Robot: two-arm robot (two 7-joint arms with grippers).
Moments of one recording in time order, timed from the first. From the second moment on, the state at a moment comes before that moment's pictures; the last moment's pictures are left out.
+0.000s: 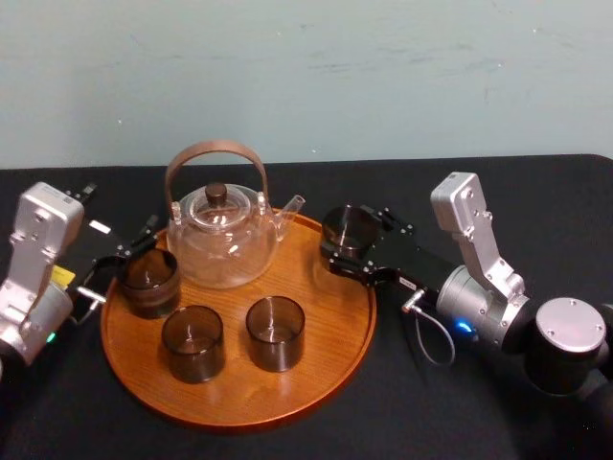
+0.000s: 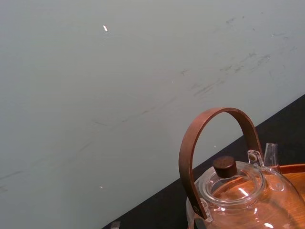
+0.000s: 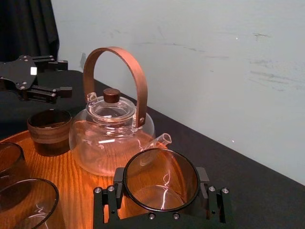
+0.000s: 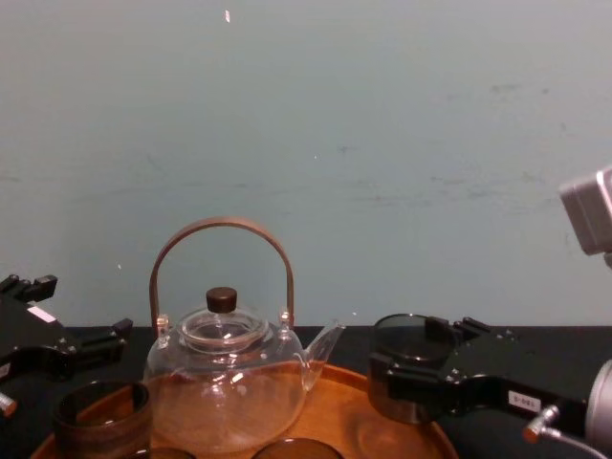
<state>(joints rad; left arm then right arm) -0.20 0.60 0.45 -1.41 -0.25 -0.12 0.03 0.32 0.29 -0.41 -1.21 0.24 -0.12 0.49</state>
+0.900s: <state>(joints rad) -0.20 0.60 0.45 -1.41 -0.25 -0.12 0.03 0.32 0.30 -0.42 -1.20 0.24 -0.12 0.47</state>
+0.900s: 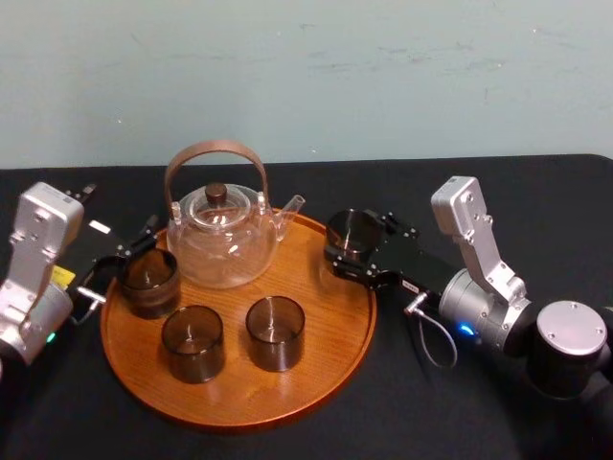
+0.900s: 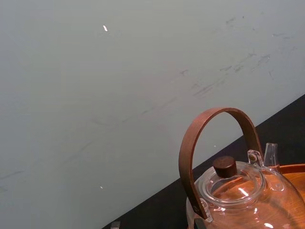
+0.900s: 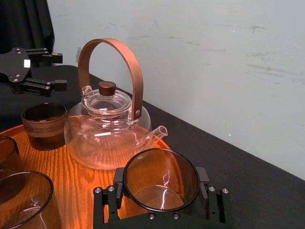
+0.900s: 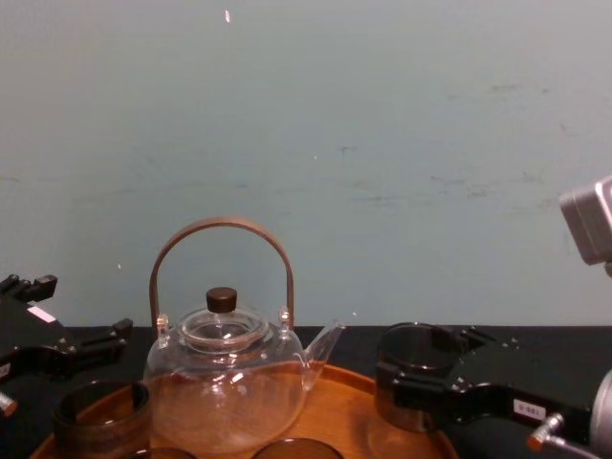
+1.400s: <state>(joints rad) -0.20 0.60 0.45 -1.41 -0.25 -0.12 0.03 0.32 0.30 -0.42 -1.23 0.24 -0.13 0.49</state>
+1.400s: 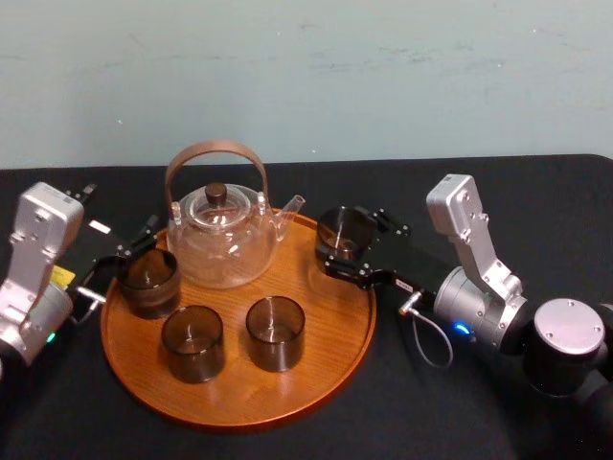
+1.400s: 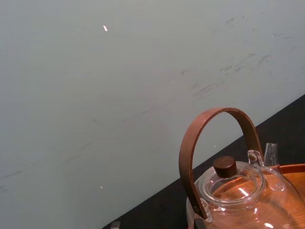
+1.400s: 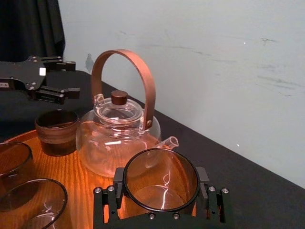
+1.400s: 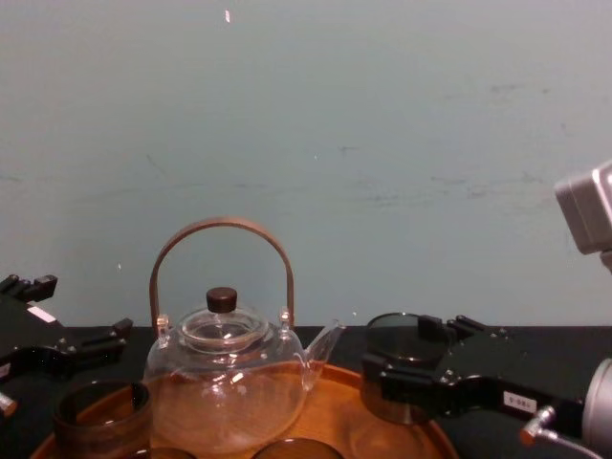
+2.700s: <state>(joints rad) -0.20 0.60 0.45 -1.41 -0.25 -0.12 0.03 0.35 0.27 -0.47 -1.16 0.21 -0.15 0.50</state>
